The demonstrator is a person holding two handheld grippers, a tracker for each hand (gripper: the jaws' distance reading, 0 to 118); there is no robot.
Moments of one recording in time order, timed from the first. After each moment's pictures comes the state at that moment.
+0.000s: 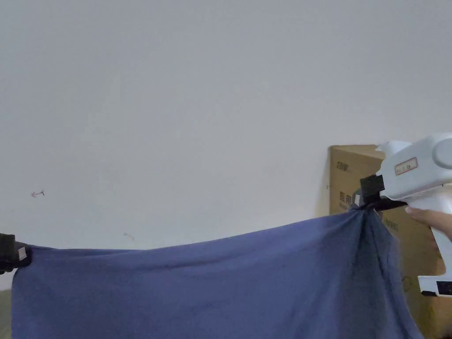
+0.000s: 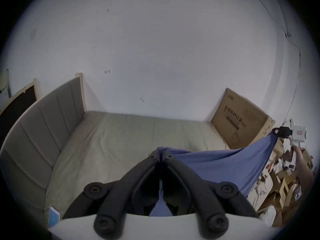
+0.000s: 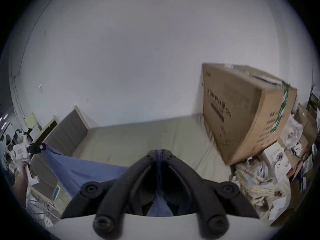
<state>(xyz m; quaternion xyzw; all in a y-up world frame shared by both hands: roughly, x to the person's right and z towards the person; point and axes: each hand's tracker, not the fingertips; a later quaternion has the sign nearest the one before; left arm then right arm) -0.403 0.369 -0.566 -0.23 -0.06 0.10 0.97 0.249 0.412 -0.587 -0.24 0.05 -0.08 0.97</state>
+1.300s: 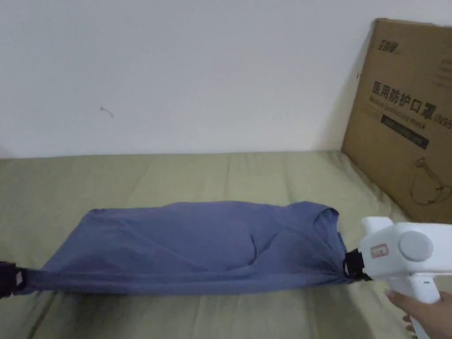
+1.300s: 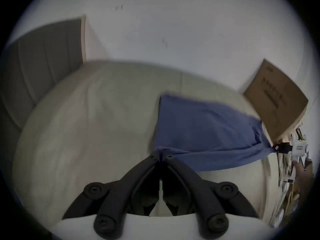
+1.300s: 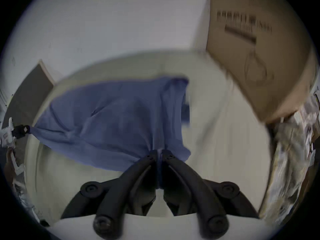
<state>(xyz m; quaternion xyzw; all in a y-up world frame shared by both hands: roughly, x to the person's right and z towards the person) -0.412 0.016 -0.664 -0.41 -0.01 0.12 0.91 0.229 0.005 -0.699 -0.48 0.02 -0.03 0.88</state>
